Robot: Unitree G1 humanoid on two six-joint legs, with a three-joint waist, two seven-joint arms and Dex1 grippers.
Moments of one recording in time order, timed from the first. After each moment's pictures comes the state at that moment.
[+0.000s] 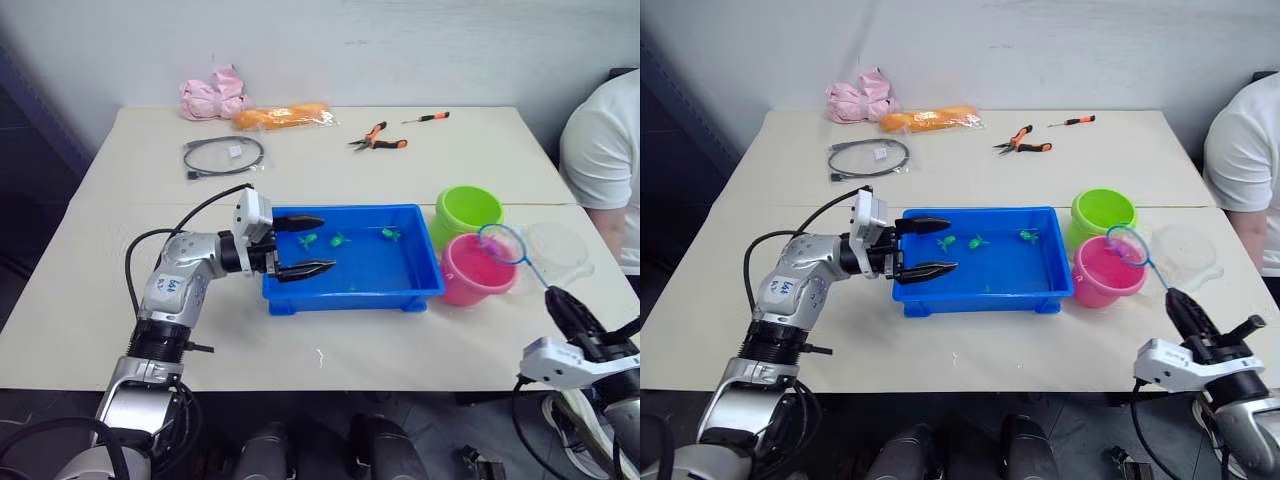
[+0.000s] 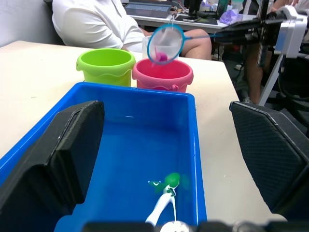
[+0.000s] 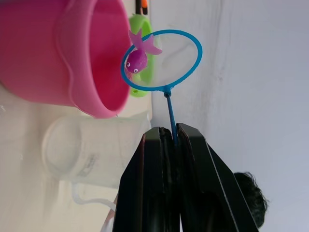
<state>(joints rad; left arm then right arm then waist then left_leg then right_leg) -0.65 0.41 -0.05 0.21 -0.43 0.22 -1.13 0.47 -0.63 -0.49 -0.35 -0.75 -0.39 0.07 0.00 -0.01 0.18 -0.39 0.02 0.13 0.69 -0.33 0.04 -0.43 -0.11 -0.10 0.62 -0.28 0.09</state>
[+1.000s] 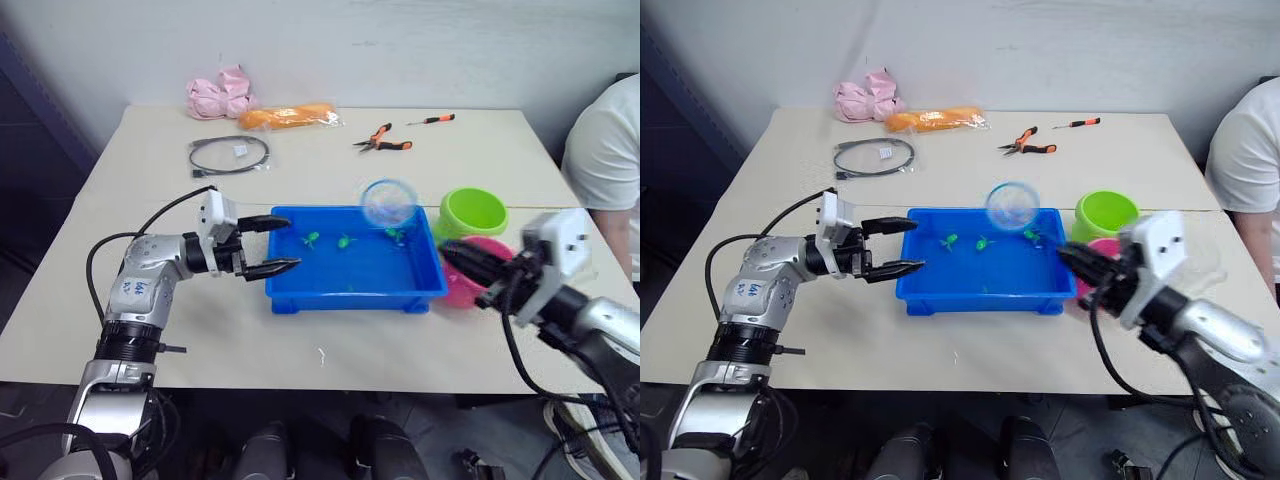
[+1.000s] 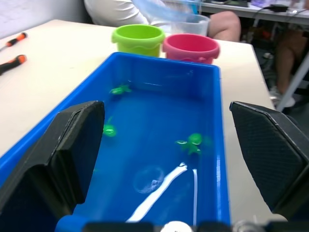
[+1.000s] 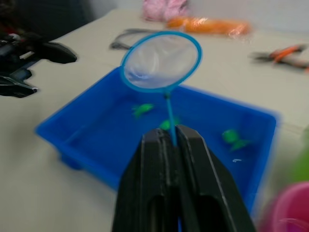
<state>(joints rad) -0.63 0.54 0.03 0.33 -0.42 0.16 -1.17 -0.12 -0.82 -0.26 -0.70 1.22 0.88 0.08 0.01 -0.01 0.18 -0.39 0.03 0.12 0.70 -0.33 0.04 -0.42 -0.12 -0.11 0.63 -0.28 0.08</state>
